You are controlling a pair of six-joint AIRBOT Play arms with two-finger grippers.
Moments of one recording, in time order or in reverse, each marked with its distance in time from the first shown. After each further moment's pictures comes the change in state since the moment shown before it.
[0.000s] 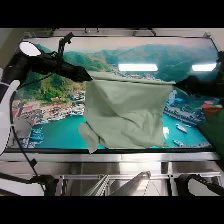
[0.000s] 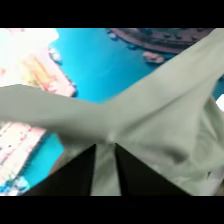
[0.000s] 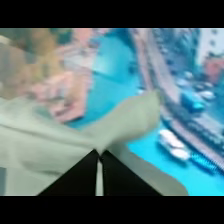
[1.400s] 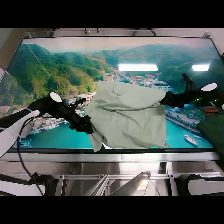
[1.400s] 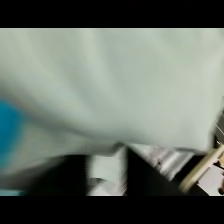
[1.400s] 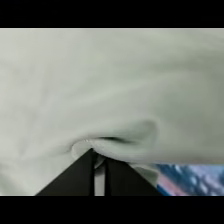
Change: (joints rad) left arm -0.060 0.030 -0.667 0.066 -0.030 -0.144; right arm 0.109 -0.349 0.085 -0.197 -0.060 0.069
